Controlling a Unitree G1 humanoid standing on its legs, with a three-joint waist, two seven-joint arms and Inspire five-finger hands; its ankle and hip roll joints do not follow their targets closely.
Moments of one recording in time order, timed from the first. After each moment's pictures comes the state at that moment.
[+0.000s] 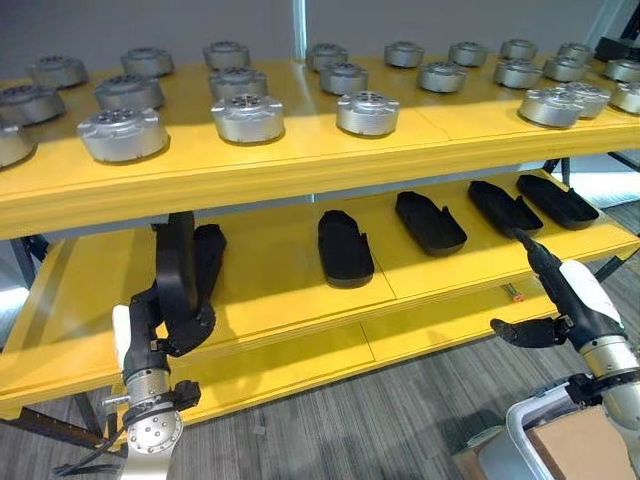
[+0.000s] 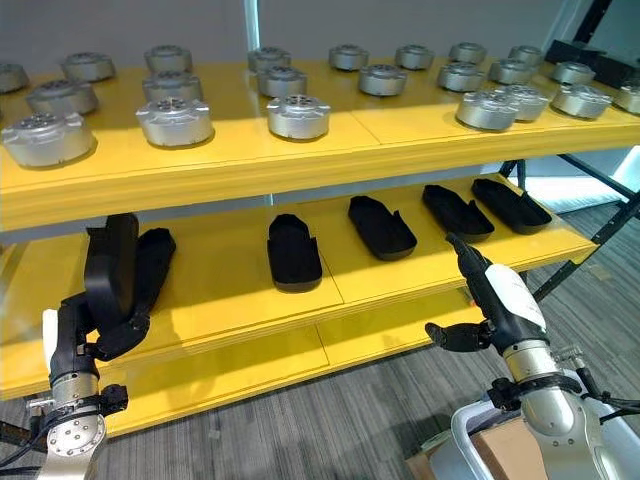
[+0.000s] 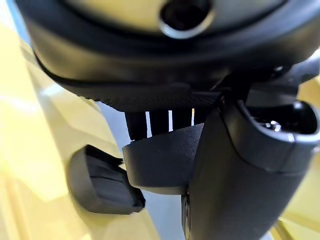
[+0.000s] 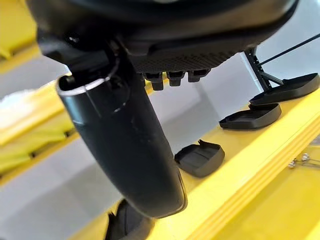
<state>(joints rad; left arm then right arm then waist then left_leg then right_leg) 0.21 0.31 0.18 0.07 0.05 -0.13 0.39 0.26 -0.67 -0.22 -0.18 -0.19 -0.16 0.02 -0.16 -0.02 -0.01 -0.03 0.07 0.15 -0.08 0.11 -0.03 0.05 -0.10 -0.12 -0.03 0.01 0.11</state>
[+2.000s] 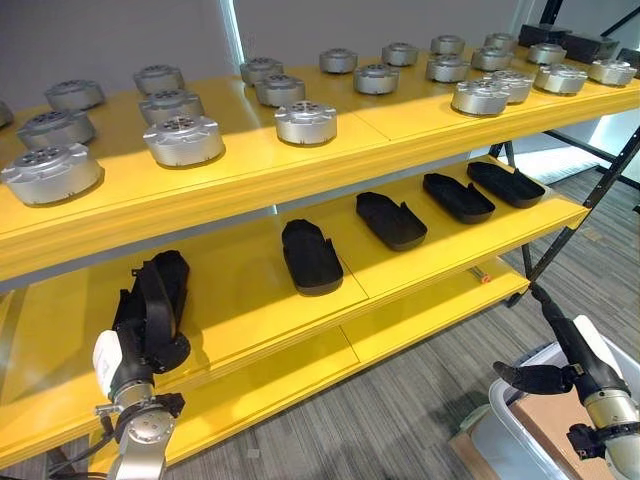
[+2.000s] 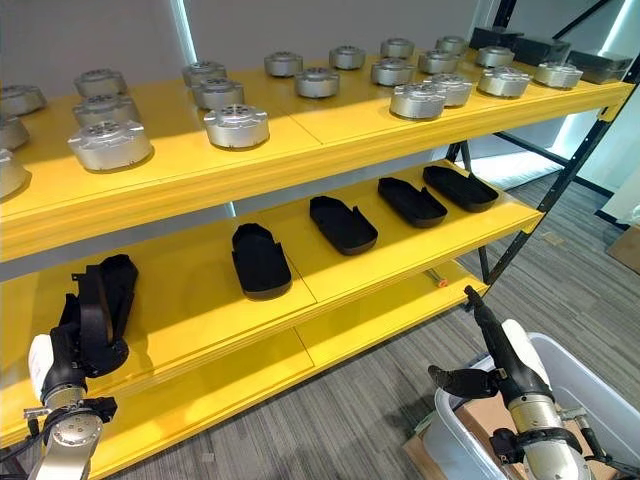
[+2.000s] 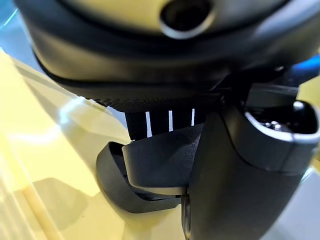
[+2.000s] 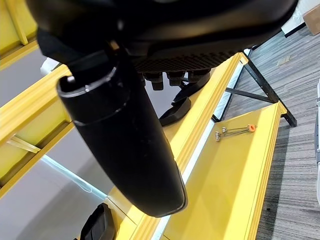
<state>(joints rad) 0.09 0.43 0.20 0.40 0.16 -0.04 0.45 0.47 -0.56 -0.29 -0.18 -0.11 -0.14 0.06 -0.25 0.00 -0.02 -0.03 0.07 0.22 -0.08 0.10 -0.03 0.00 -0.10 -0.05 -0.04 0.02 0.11</state>
